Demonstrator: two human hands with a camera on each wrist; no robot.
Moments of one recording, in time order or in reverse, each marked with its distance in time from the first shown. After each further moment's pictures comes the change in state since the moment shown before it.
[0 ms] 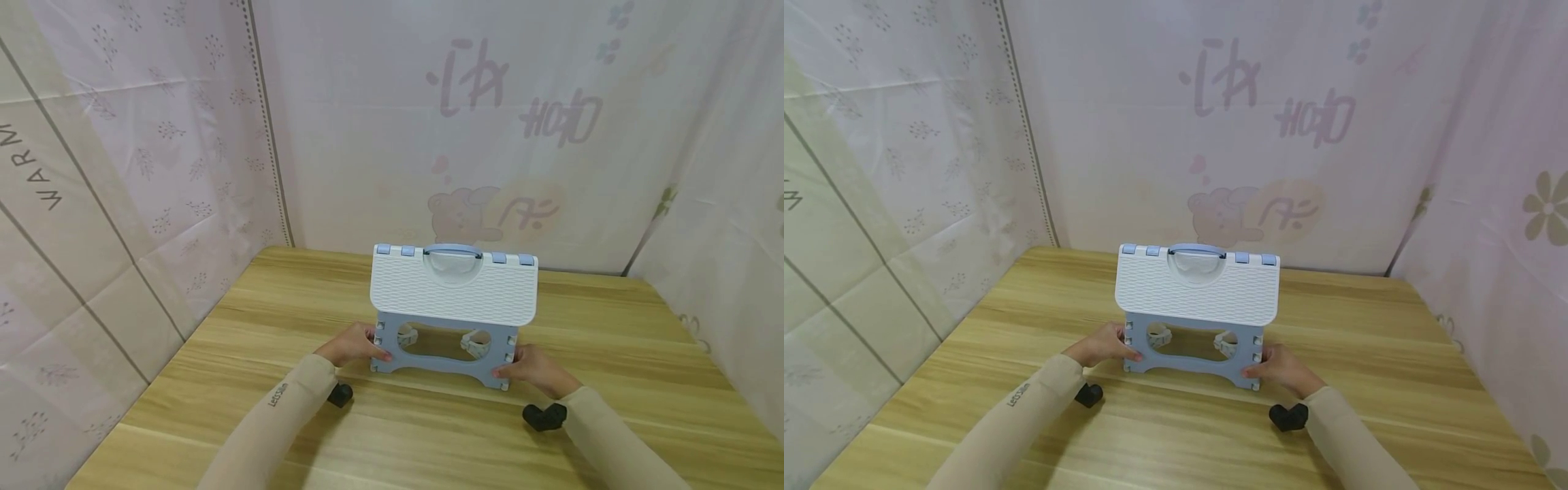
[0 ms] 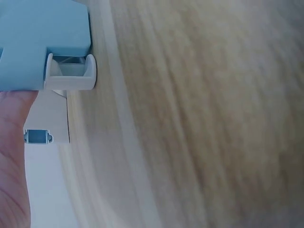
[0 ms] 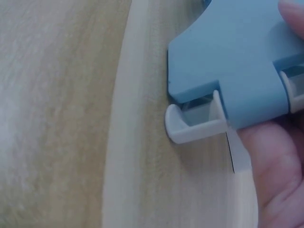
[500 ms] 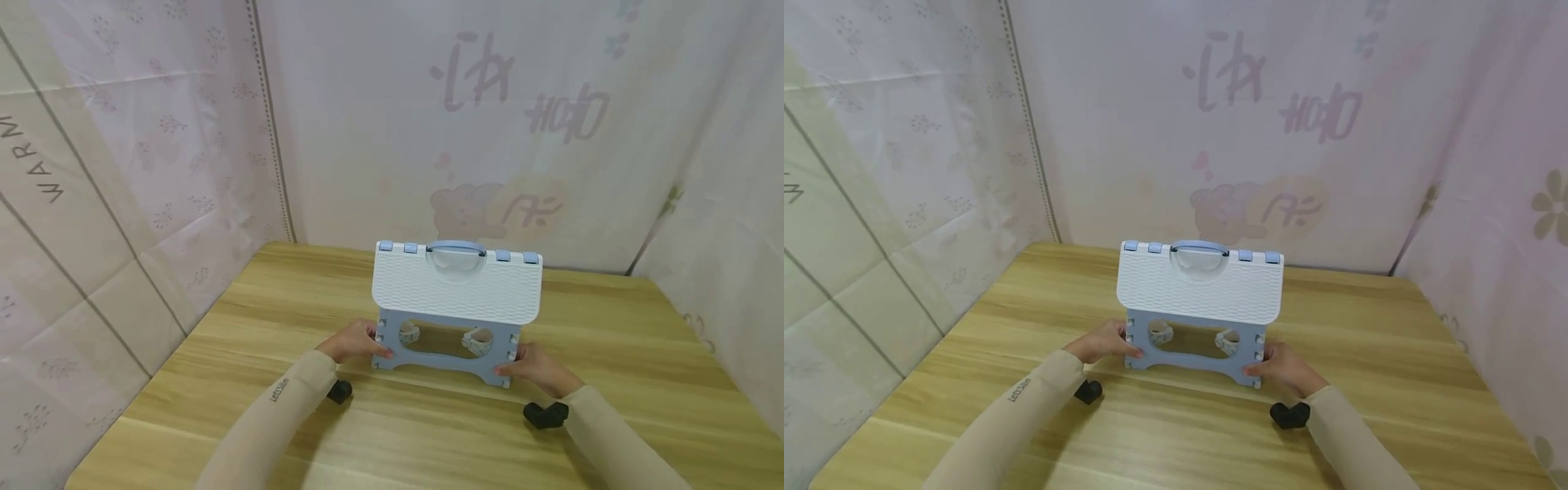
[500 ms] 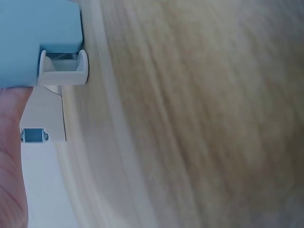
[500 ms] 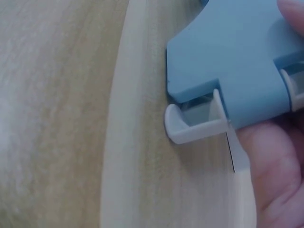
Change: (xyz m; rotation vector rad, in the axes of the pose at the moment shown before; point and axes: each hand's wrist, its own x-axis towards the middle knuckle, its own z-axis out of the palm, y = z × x) left_hand 0.003 -0.003 -0.003 0.018 0.000 -0.002; right_hand 0.003 0.002 -0.001 0.028 -0.017 -0.012
